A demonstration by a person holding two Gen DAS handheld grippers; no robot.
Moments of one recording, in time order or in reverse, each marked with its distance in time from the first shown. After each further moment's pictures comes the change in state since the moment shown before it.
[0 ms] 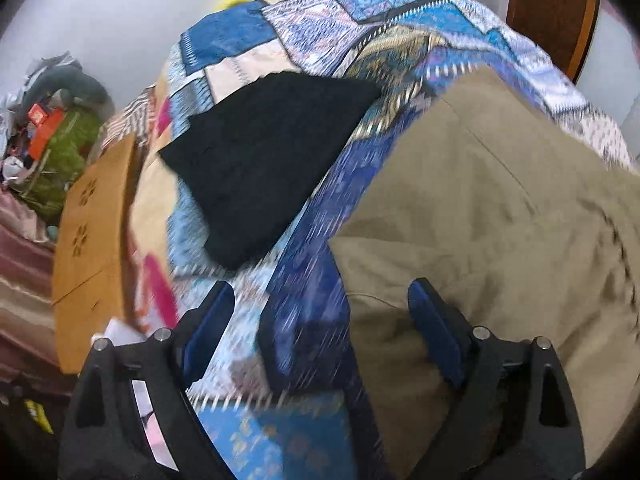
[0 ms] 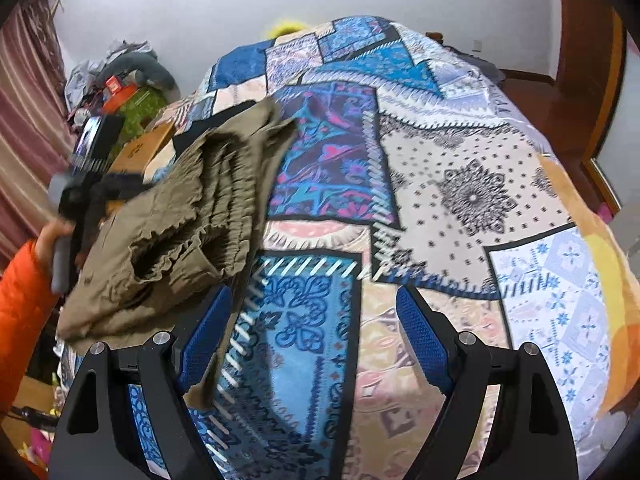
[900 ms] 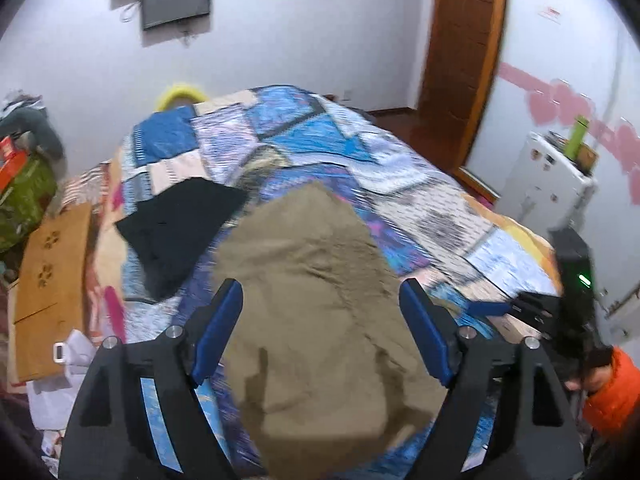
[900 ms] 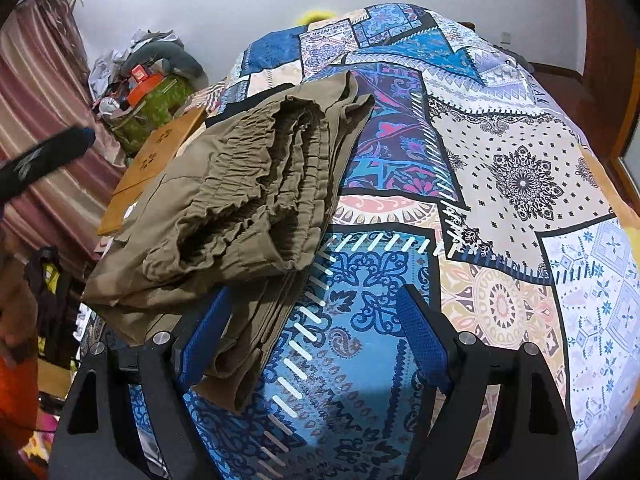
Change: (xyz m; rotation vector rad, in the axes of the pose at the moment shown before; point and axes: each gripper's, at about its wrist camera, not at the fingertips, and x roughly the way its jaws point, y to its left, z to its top) left arm -0.188 -0.055 -0.044 -0.008 -0.360 -0.286; right arm 0.021 0.030 -0.016 -0.033 0.050 0.098
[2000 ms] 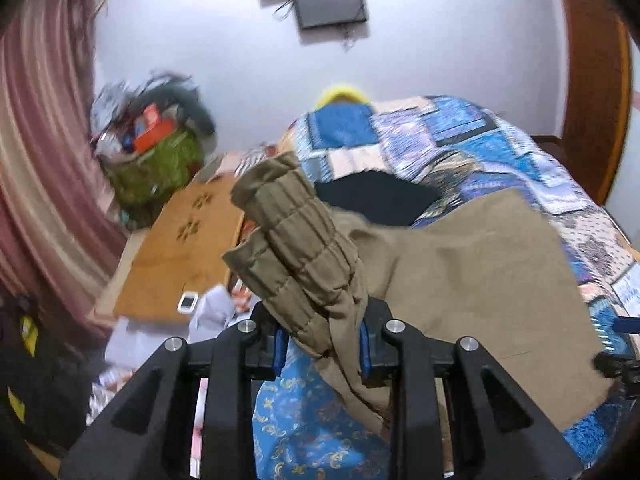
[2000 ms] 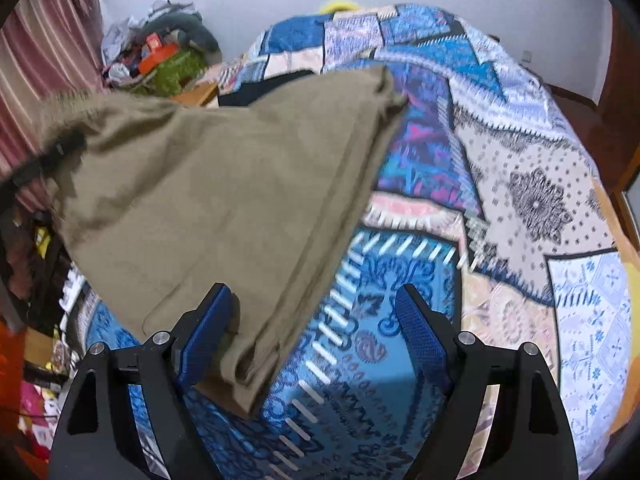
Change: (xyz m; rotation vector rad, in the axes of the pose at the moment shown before) left arm -0.031 0.082 -0.053 -0.150 -0.073 0.497; right arm 0.013 0.025 -0.002 -0.124 0.041 -0.029
